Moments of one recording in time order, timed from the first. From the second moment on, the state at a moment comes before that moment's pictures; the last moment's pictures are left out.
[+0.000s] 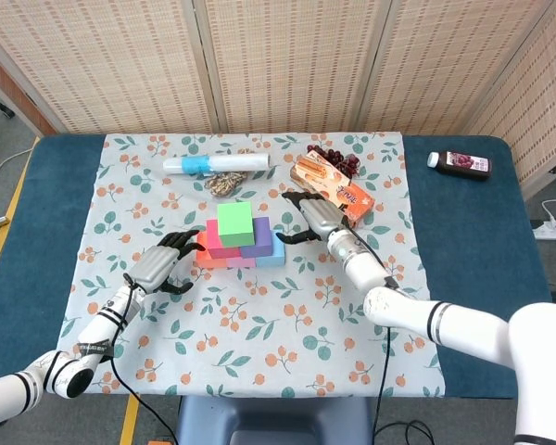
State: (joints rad) left arm -0.73 -1.45 -0.13 -1.31 1.33 0.83 -0.20; right arm 1.16 -1.41 0.28 -1.39 -0.34 0.54 -0.35
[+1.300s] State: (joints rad) left arm -0.74 -1.46 -0.14 -1.29 1.30 0.83 -0.16; right arm 1.27 -1.41 0.13 -1.41 -0.40 0.49 -0.13
